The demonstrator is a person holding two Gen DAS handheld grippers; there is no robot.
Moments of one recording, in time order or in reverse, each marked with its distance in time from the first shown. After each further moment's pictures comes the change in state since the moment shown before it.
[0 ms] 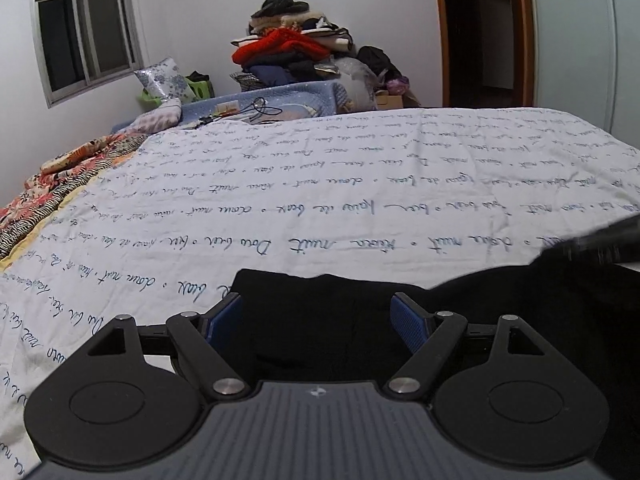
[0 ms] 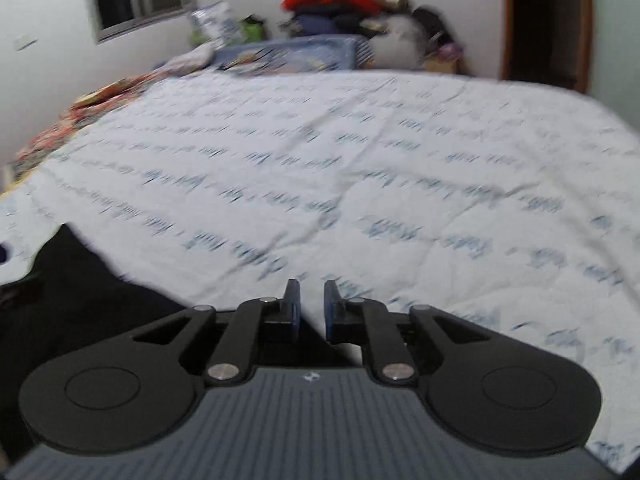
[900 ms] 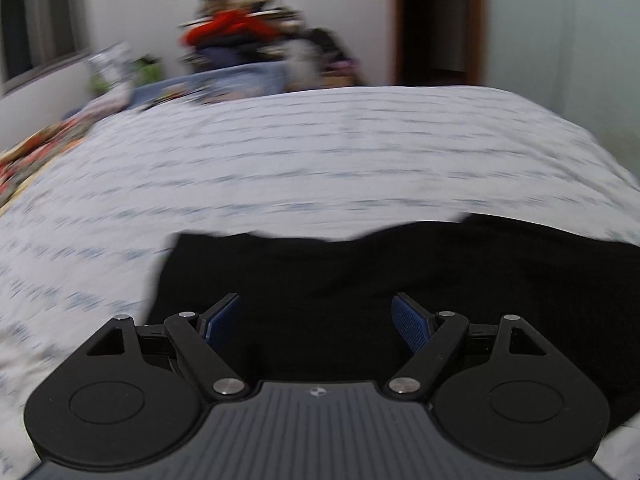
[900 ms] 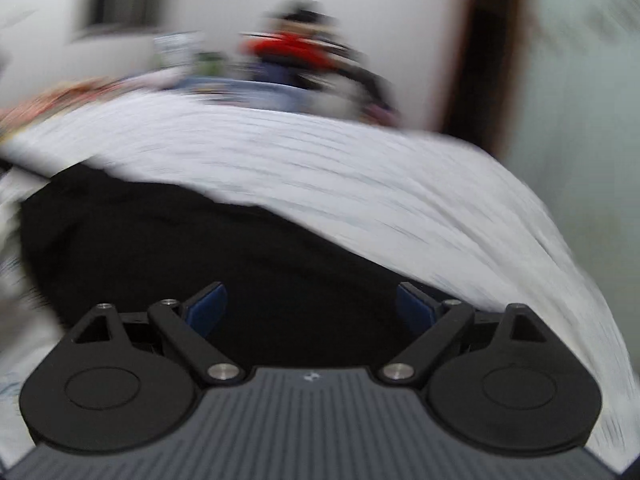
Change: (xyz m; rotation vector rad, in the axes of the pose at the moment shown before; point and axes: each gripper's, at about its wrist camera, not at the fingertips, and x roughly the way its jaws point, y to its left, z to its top) left arm -0.039 -0.036 -0.013 0.062 0.052 -0.214; right arm -0.187 0.028 -0.137 -0.003 -0.179 -0.338
